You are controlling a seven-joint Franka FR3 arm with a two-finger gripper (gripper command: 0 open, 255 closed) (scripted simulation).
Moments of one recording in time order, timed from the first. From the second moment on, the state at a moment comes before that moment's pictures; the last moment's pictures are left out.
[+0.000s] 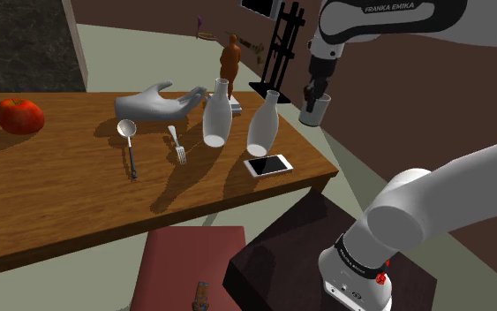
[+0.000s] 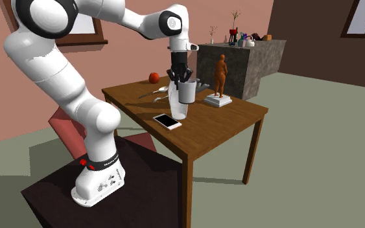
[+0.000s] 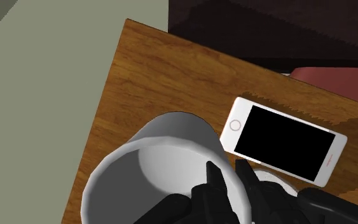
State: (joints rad) arm -0.05 -0.45 -0.24 -2.28 -0.21 1.76 -0.30
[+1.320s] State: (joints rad) arm 0.14 -0.23 0.07 -2.07 -0.03 1.72 0.13
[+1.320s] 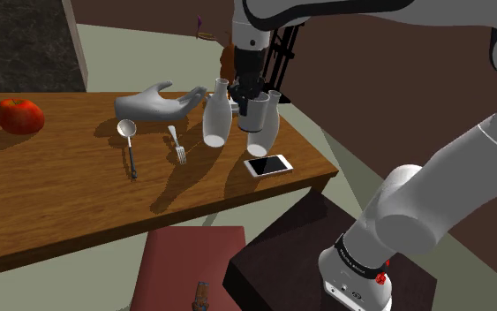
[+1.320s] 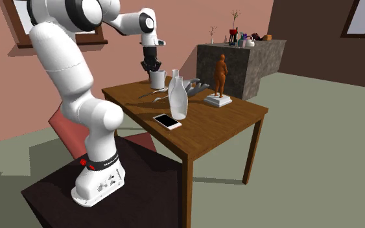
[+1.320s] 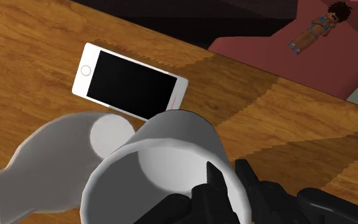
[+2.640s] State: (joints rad) arm 0.36 0.32 0.27 -1.39 -0.08 1.57 0.54
